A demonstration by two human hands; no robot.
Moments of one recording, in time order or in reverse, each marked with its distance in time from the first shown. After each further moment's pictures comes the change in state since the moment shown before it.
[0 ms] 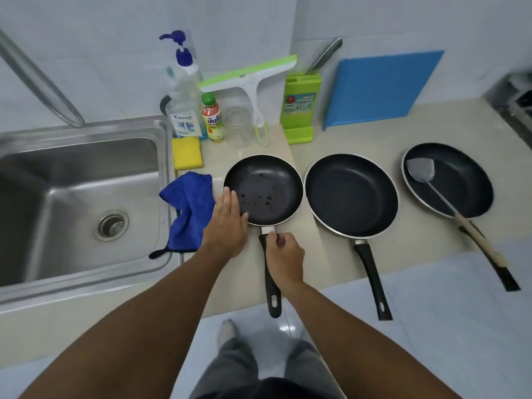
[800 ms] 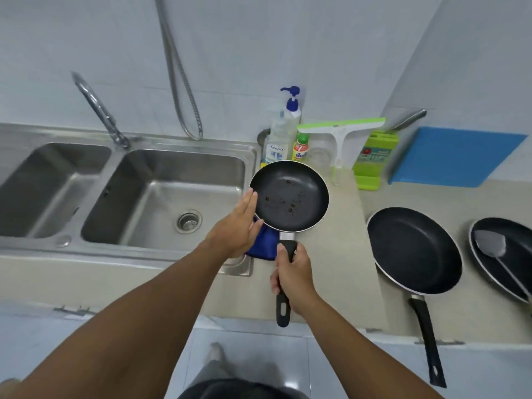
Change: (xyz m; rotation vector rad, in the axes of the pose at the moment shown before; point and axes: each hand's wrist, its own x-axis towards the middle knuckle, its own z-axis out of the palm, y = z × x) left_hand -0.071 -0.114 -0.105 -0.153 0.186 0.069; right_hand -0.095 -0.076 0.059 0.251 -0.439 -0.082
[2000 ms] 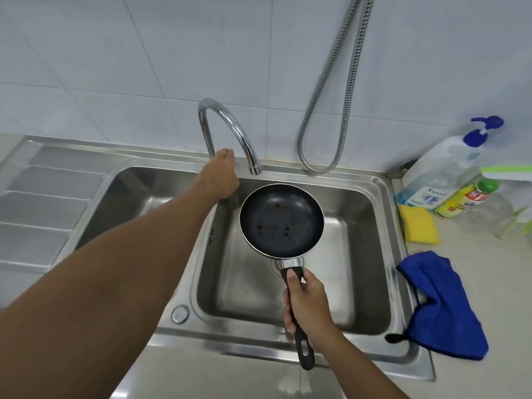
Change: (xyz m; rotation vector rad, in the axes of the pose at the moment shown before) left_hand 0.140 -0.407 -0.251 0.134 0.043 -0.336; right_hand 0.093 -0.028 0.371 -0.143 -0.101 0.138
